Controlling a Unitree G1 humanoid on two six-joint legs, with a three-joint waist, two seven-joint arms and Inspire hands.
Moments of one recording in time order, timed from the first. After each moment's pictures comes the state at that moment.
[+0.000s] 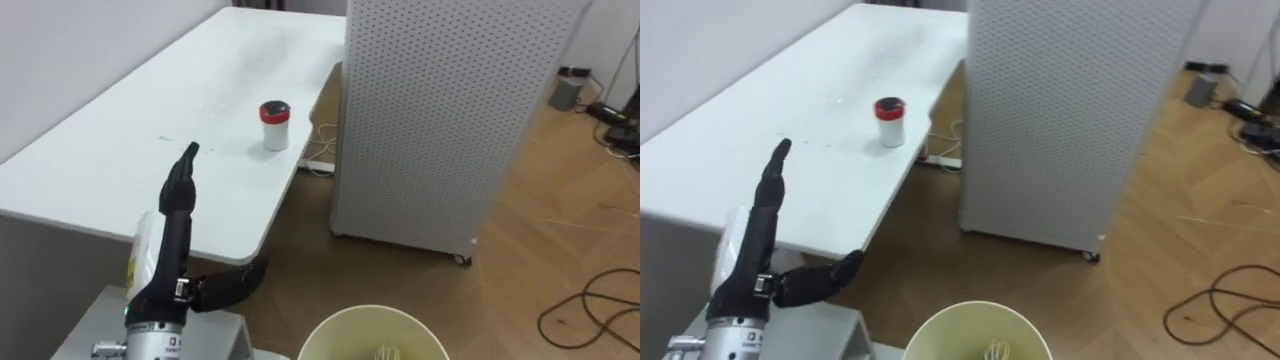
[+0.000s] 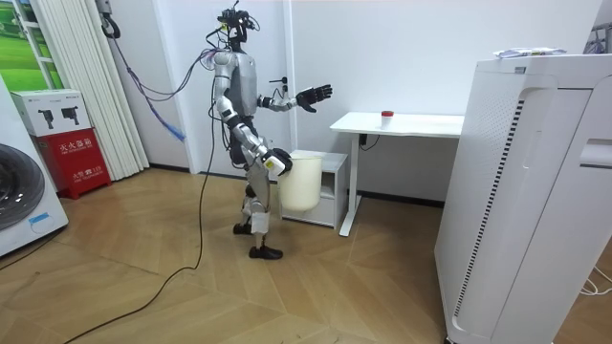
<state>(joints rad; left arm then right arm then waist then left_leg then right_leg) 0.05 0.28 -0.14 0.14 0.34 -0.36 0.46 0.10 -0.29 0.20 0.81 0.63 -0.15 0.18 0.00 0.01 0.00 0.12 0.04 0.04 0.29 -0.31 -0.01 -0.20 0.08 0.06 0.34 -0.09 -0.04</state>
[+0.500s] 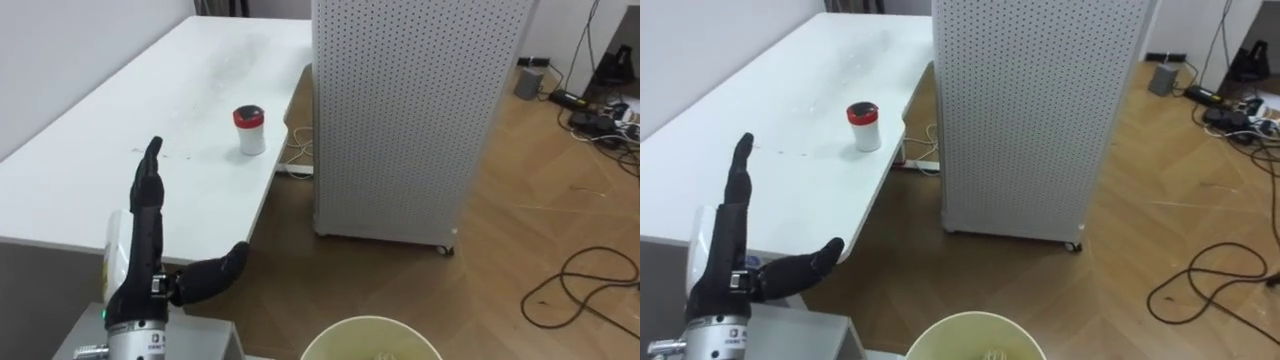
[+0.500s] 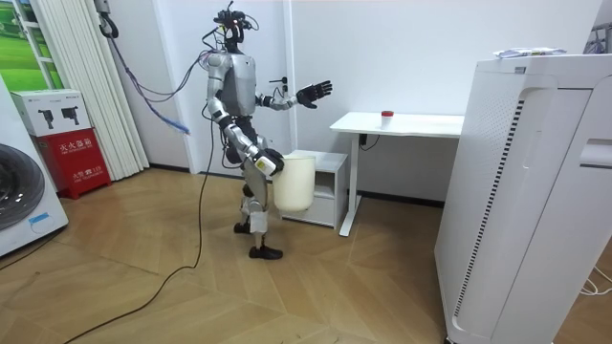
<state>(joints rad) 0.05 0.29 -0.12 0.13 0.30 -0.36 0.53 0.14 -0.29 0.20 0.77 0.55 -0.15 0.20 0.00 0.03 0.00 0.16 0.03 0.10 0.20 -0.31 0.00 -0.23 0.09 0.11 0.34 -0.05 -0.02</state>
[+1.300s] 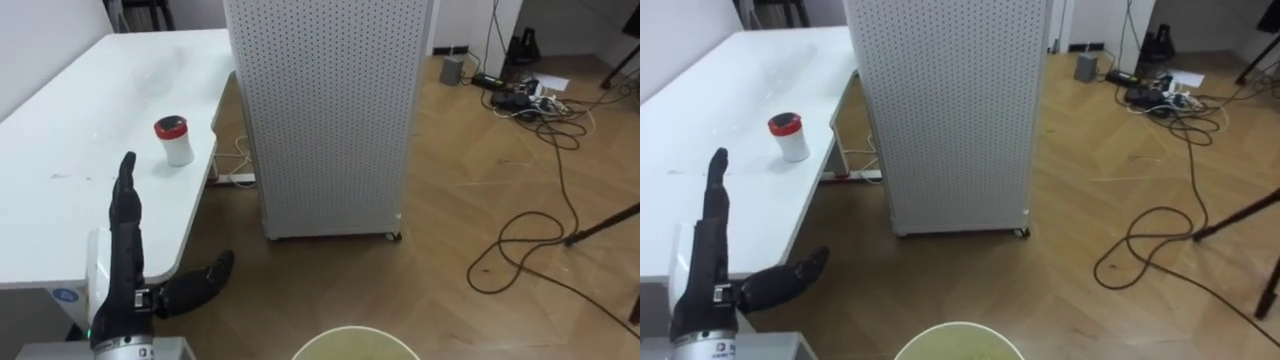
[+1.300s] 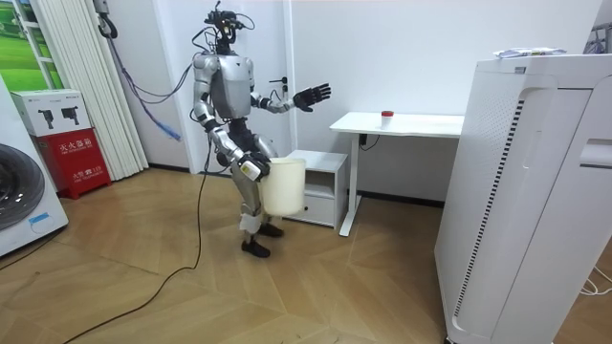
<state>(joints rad) 0.10 0.26 -0.08 0.16 0.26 -0.39 0.56 0.13 -0.30 0.23 0.78 0.53 -0.15 0.23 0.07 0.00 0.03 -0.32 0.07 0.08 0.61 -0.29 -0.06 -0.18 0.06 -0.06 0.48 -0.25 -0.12</state>
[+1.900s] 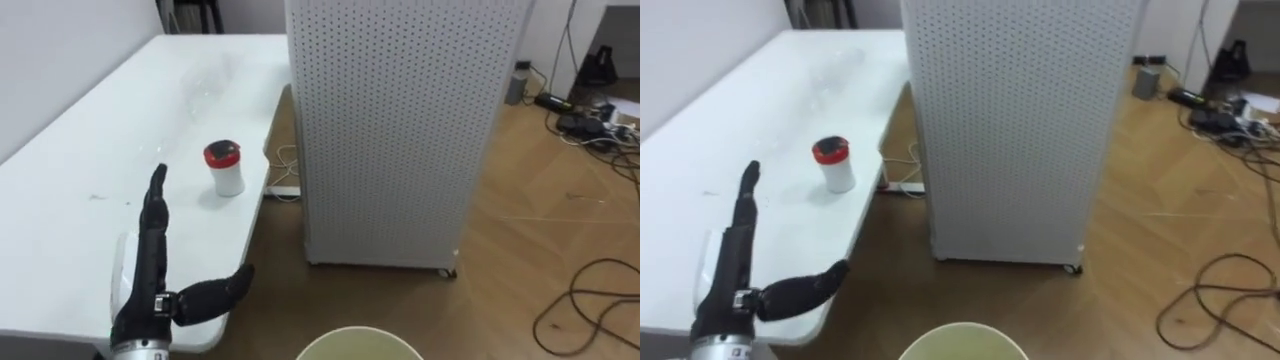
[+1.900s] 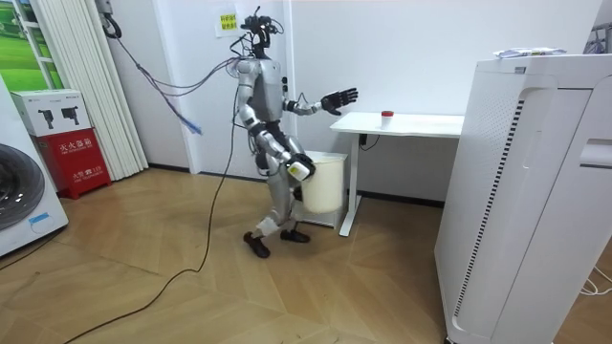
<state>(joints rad) 0.10 0.26 -0.12 0.17 0.28 -0.40 0.46 0.13 -0.30 0.25 0.77 0.56 -0.14 0.22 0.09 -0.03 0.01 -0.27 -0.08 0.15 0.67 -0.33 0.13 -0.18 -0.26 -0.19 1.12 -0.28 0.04</state>
